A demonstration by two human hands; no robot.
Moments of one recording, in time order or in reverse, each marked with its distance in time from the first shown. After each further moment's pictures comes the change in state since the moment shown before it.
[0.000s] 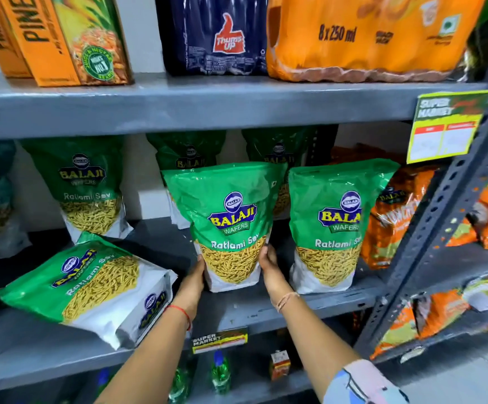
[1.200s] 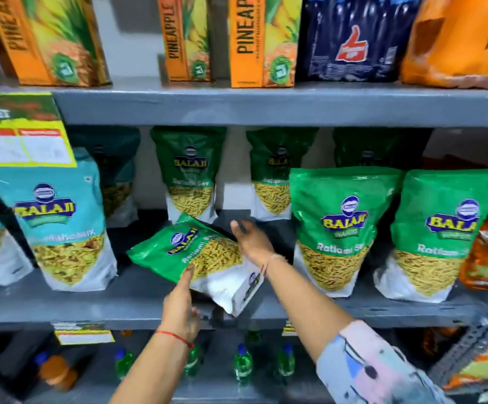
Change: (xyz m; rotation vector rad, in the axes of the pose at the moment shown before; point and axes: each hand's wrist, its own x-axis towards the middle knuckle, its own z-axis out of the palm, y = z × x) left_hand -0.100 0.023 -0.169 -0.411 0.433 -0.073; right_hand -0.025 -0.065 0.195 -0.633 -0.376 -0.268
